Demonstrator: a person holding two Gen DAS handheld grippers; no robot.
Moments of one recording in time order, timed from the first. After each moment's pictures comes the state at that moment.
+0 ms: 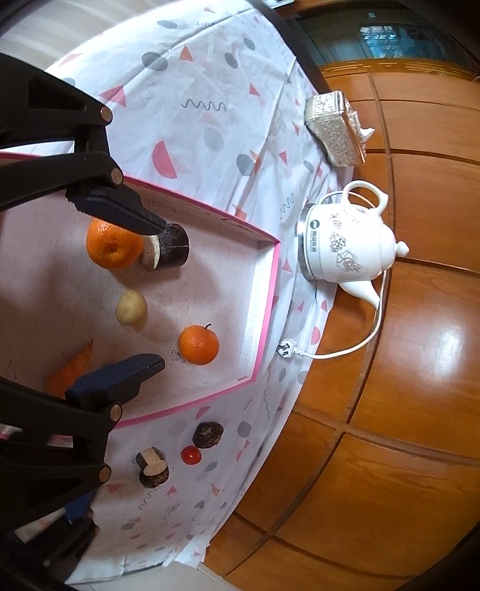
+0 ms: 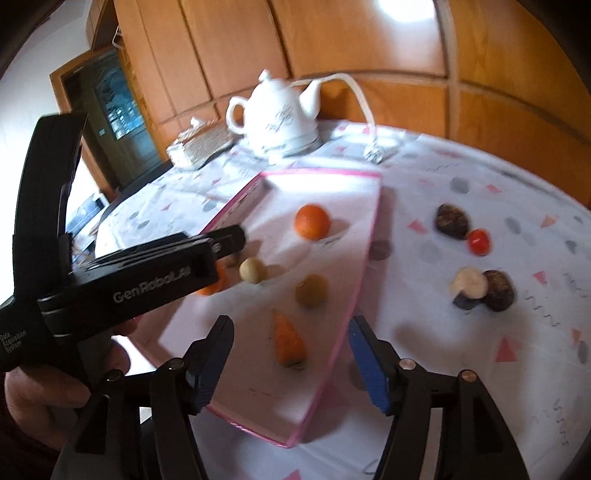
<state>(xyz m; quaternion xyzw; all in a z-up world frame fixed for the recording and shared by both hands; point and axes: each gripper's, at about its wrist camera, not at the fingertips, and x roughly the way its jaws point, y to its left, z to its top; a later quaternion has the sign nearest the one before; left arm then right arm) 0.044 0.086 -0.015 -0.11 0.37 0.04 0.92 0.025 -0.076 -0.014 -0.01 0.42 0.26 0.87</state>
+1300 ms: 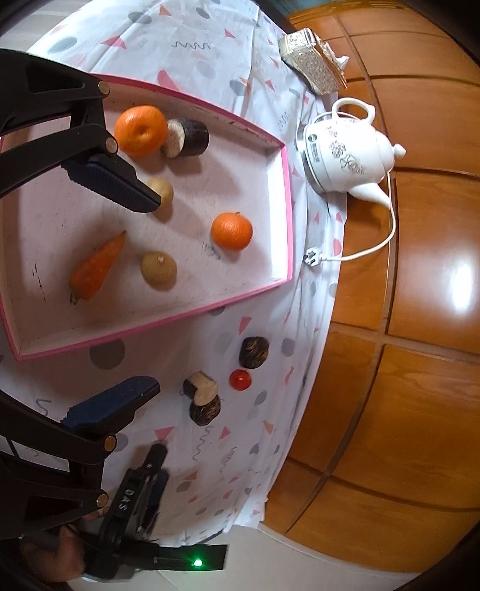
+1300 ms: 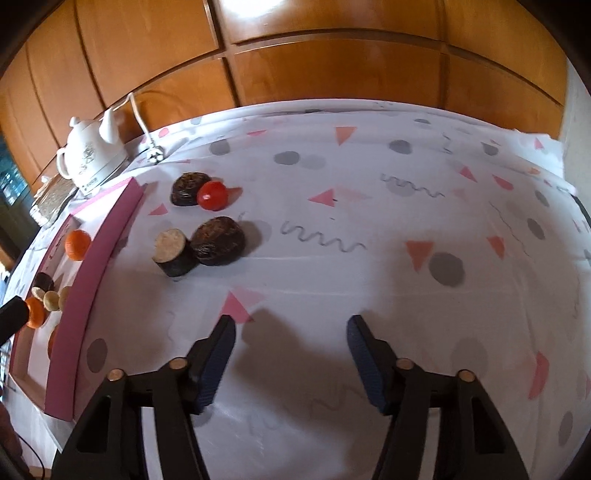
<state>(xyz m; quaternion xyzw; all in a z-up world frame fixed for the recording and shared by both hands) 0.036 0.006 -0.018 -0.05 0.39 -0.07 0.92 0.067 -0.244 -0.066 0.05 0.47 0.04 0.88</state>
